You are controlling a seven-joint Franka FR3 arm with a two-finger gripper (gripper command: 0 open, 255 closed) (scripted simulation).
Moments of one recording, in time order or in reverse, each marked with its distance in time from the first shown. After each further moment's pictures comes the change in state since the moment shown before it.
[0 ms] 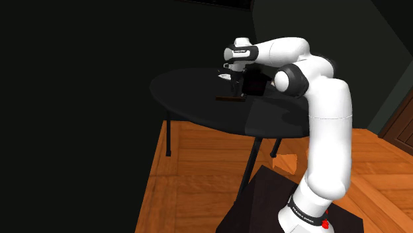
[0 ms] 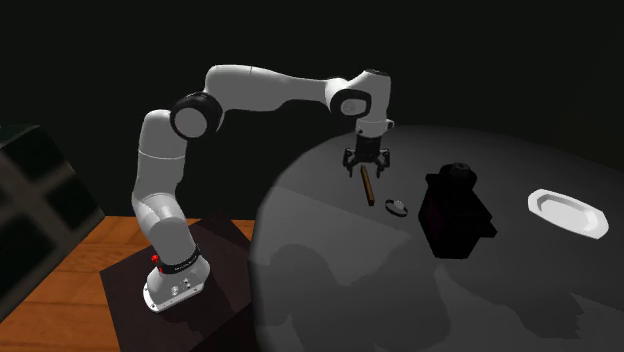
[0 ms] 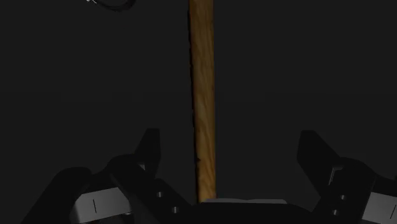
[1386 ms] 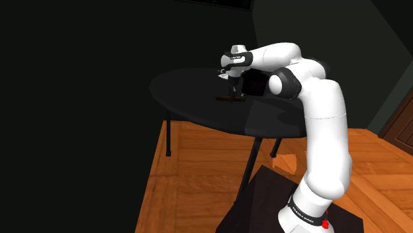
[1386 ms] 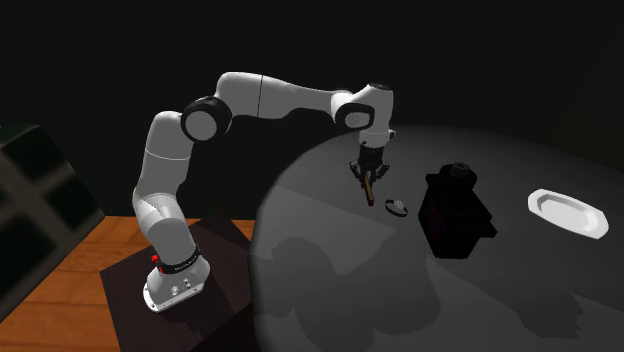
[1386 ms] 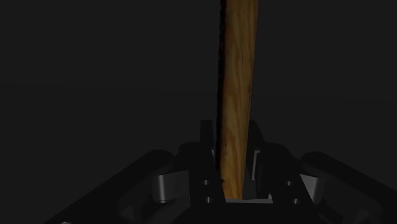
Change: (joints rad) arm -0.024 0.070 0.020 0.001 0.037 0.060 -0.052
